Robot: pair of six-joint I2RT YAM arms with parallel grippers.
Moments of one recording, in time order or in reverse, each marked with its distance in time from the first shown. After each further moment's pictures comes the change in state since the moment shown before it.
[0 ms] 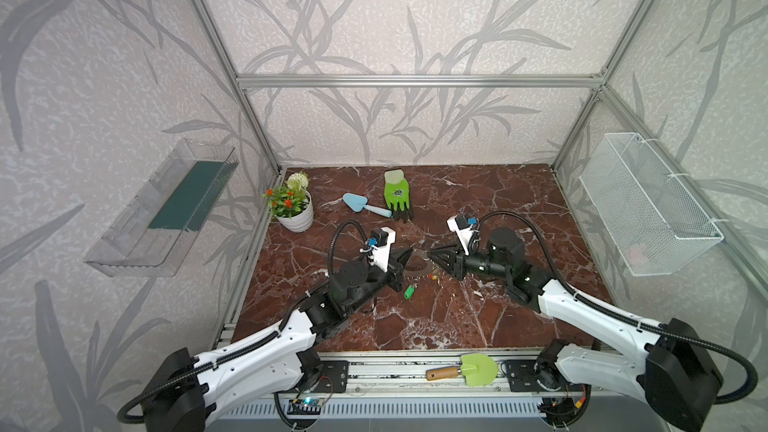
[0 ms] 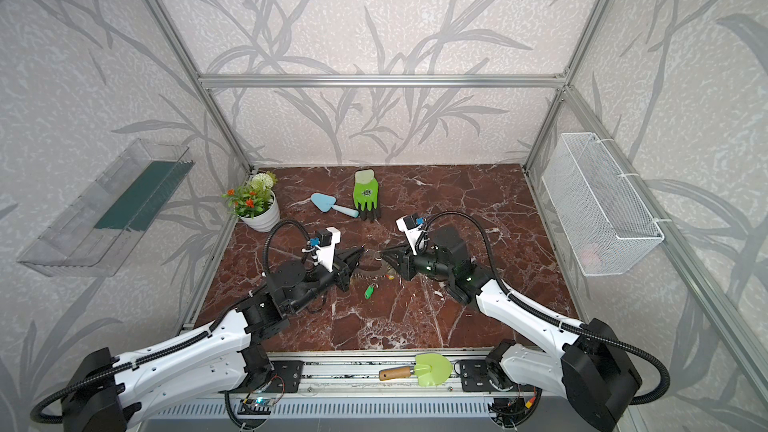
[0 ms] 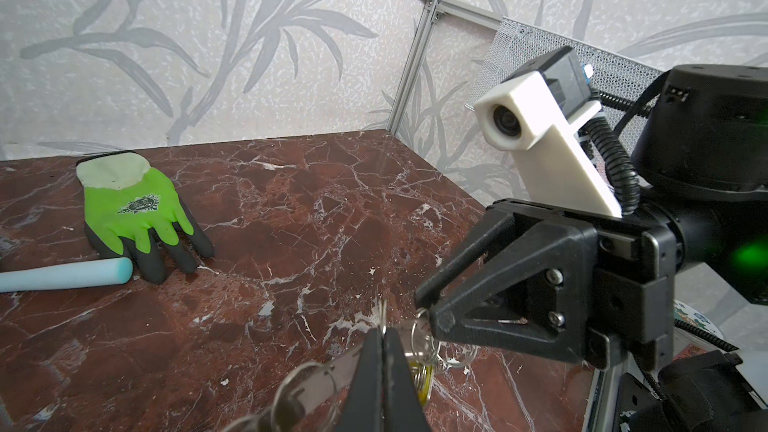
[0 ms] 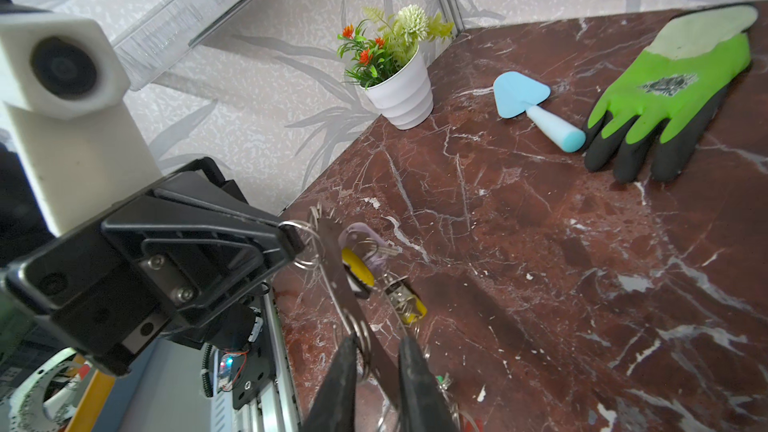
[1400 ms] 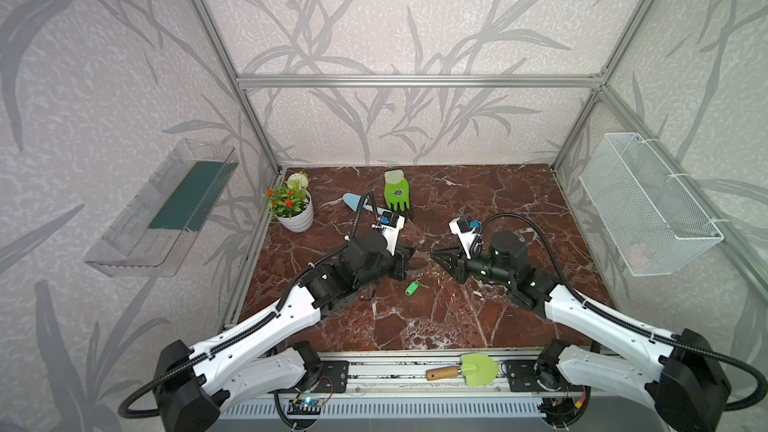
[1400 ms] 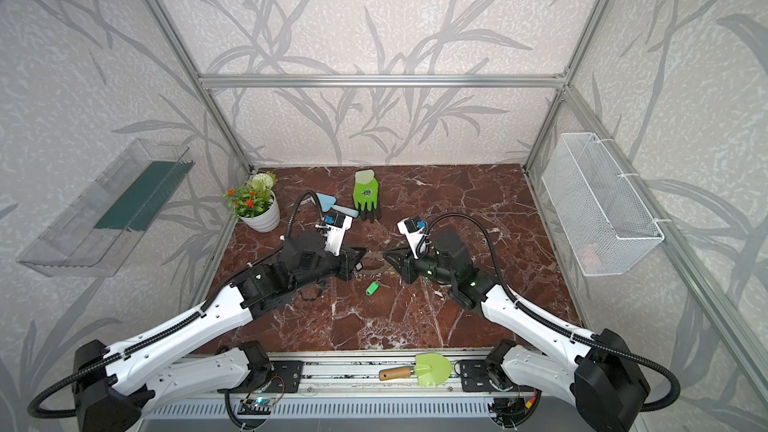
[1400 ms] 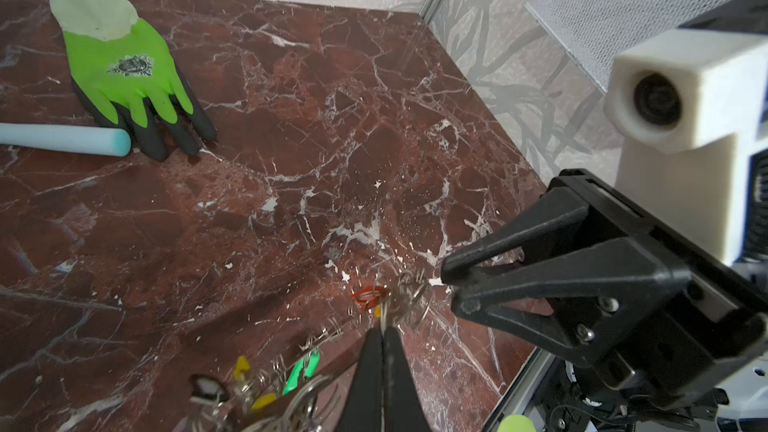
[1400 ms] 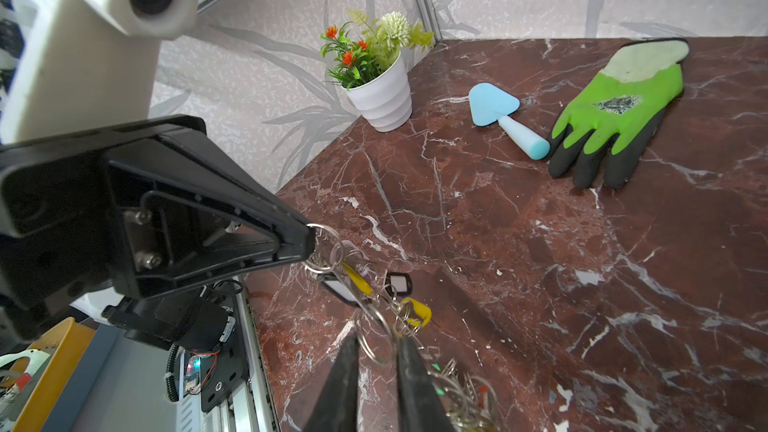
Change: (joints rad) left arm 0.058 0.149 0.410 -0.679 0.121 -0.152; right arm 0.032 -0.080 -0.001 -0.100 0.130 -0.076
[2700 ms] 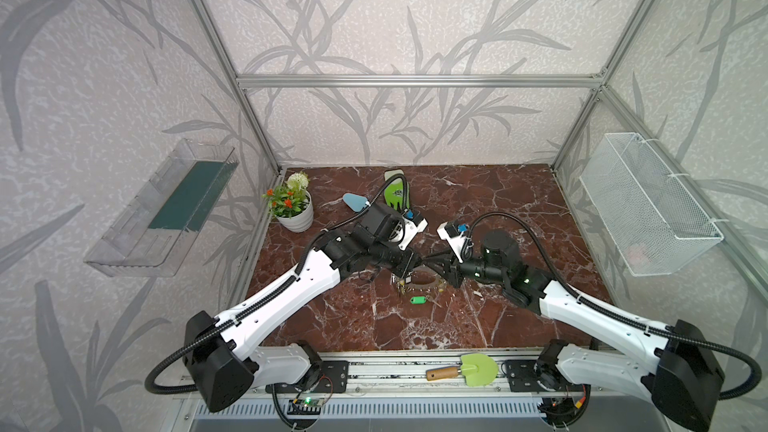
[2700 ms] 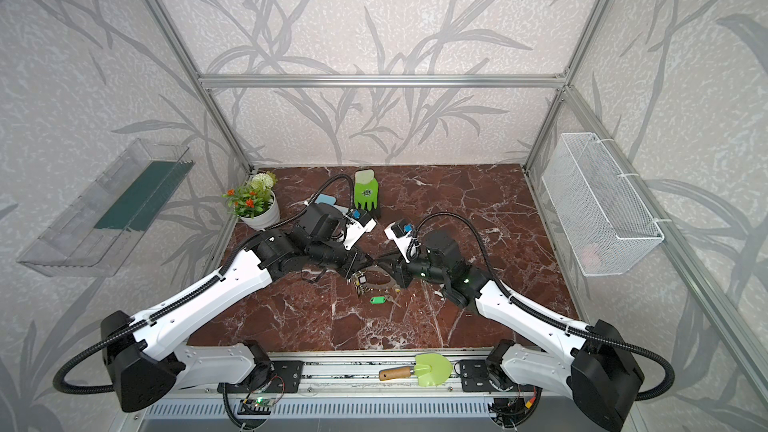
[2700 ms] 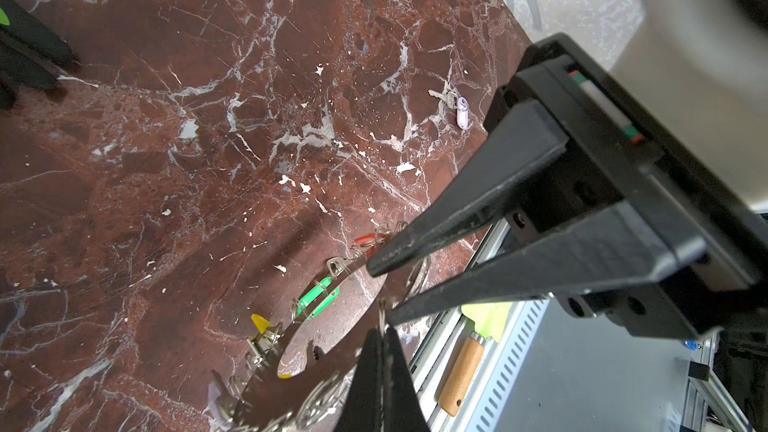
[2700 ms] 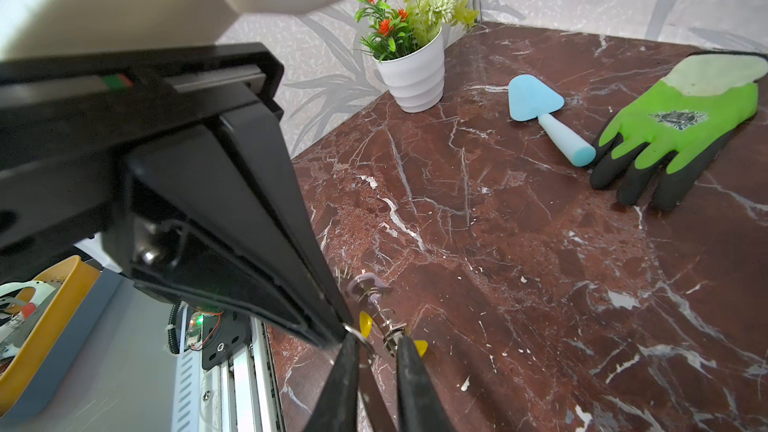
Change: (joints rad) left arm 0.074 0.220 0.308 -0.409 0.362 0.288; right arm 0.052 0.057 0.058 -0.048 -0.053 -0.111
